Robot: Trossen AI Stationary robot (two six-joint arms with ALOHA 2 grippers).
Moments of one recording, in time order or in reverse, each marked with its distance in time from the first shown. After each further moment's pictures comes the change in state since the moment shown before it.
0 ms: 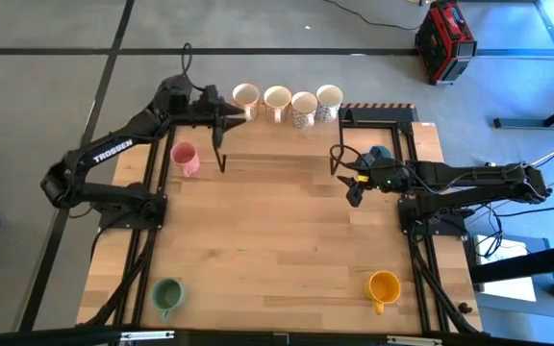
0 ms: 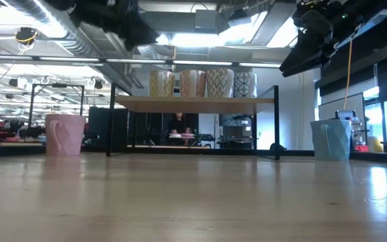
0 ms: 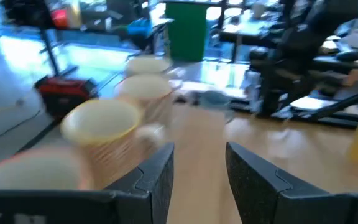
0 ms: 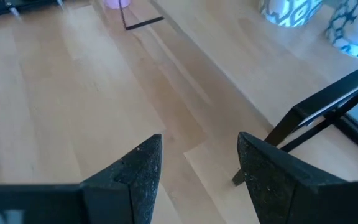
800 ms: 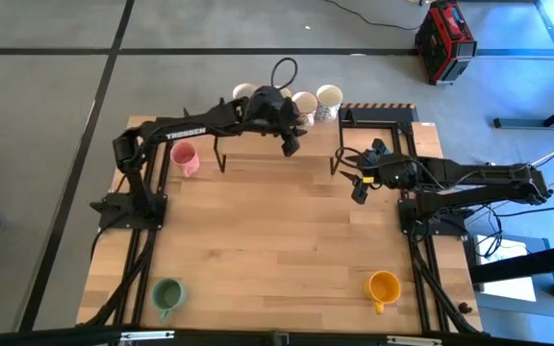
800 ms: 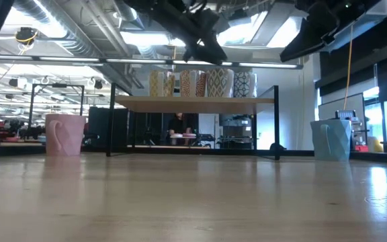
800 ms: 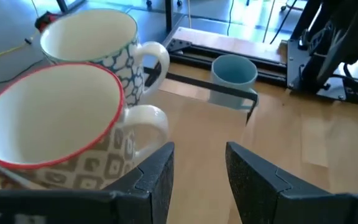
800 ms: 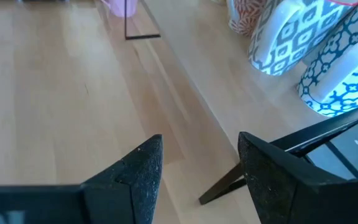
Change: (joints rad) left arm -0.356 0.655 0.634 -0.238 -0.464 -0.063; right arm 0.000 -0.033 0.069 -0.042 0.015 -0.235
